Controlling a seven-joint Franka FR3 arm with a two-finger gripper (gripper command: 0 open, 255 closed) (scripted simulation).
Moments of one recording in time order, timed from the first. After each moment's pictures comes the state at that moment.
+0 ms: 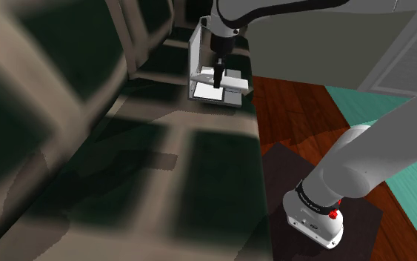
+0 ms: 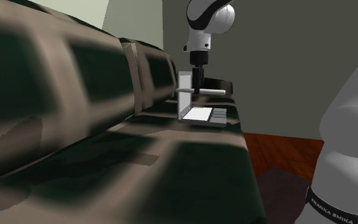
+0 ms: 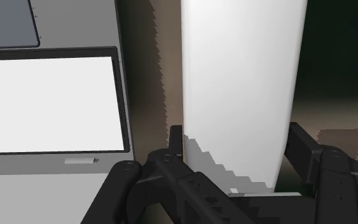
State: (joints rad) arm 0.03 -0.25 0.08 -2.12 0.01 1.87 -0.58
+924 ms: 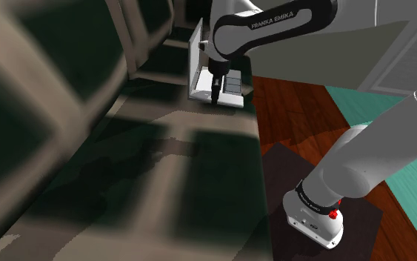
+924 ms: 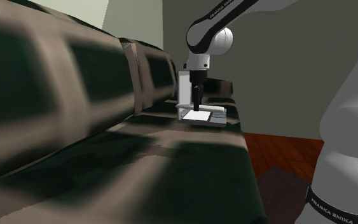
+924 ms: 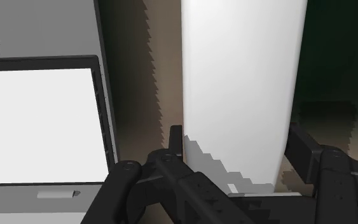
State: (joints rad) arm 0.03 -0.21 0.08 -2.27 0.01 2.06 -0.58
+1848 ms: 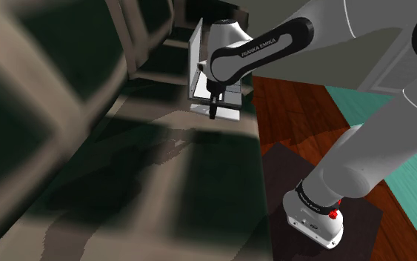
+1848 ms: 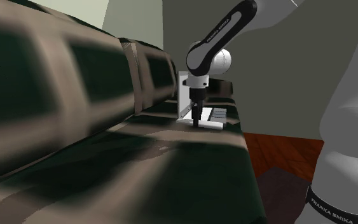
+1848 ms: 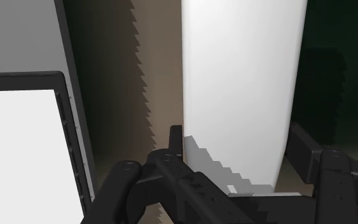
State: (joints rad) arm 0.03 -0.12 0.08 -2.38 0.00 2.25 -0.57
